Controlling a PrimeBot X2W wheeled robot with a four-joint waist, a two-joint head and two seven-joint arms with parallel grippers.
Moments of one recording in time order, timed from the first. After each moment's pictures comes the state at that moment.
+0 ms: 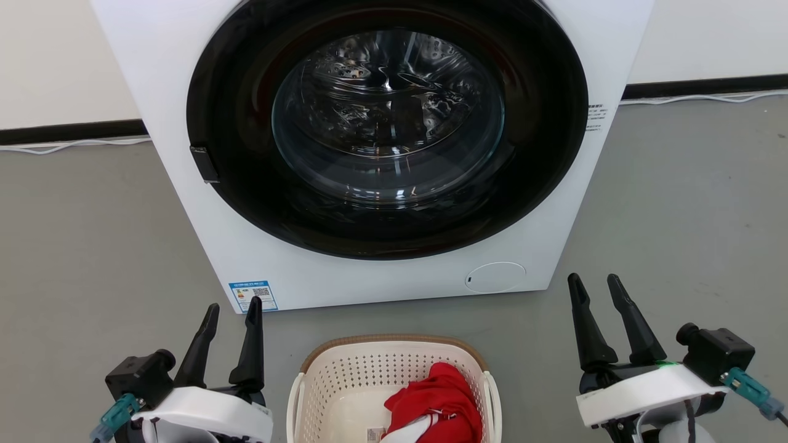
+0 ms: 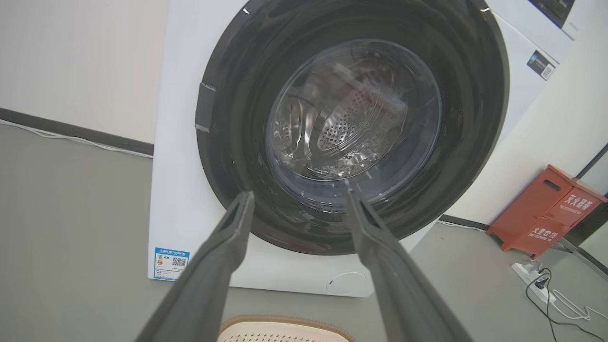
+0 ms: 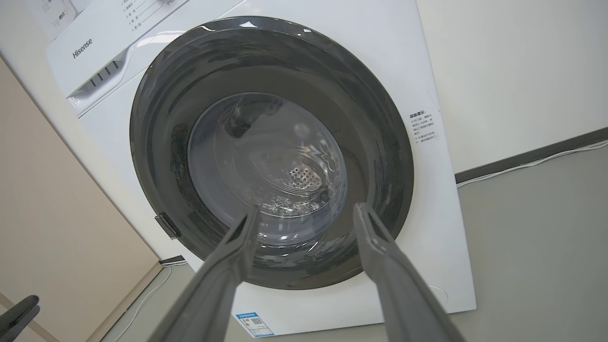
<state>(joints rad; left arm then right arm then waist) -0.03 0.04 -0.01 0.19 -0.45 -0.13 -0.20 -0.07 -0.09 0.10 0.17 0.50 0.12 -0.20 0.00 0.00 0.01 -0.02</state>
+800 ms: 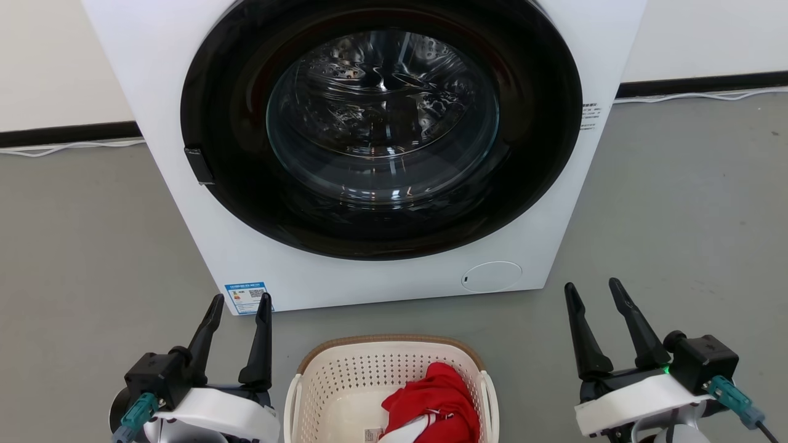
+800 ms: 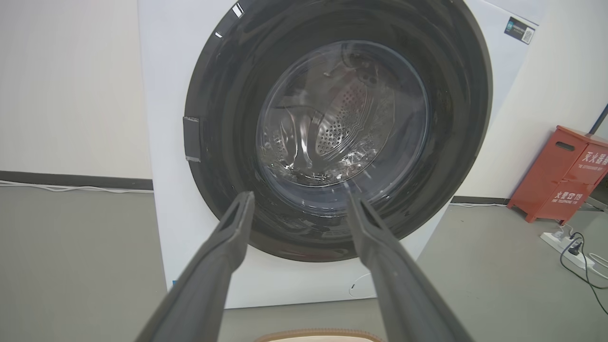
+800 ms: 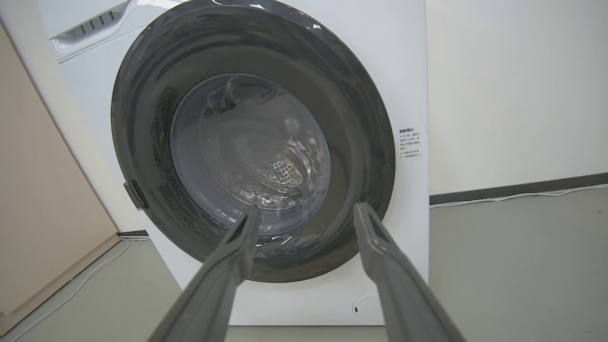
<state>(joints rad) -0.03 0.04 -0.02 0.17 -0.25 -0.13 -0.25 -0.07 -0.09 0.08 0.22 0.27 0.12 -0.25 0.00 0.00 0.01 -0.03</state>
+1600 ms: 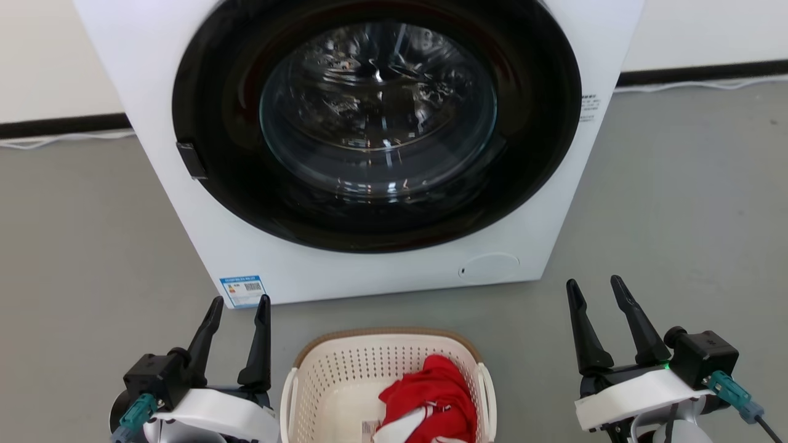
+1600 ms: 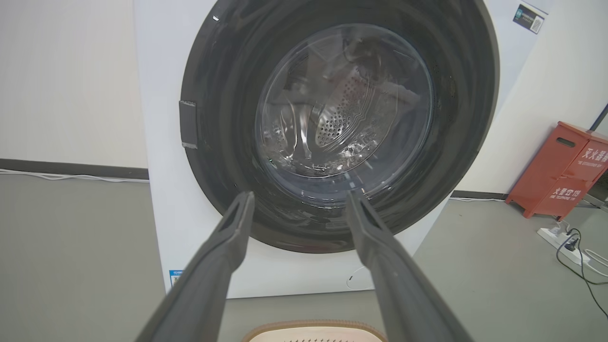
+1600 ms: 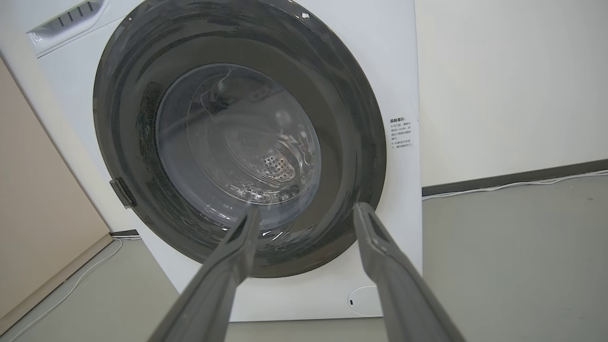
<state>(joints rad) -0.03 0.04 -0.02 0.18 -0.26 -0.13 -0.25 -0.09 -0.08 0.07 0.25 0.28 0.12 -0.25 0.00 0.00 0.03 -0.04</state>
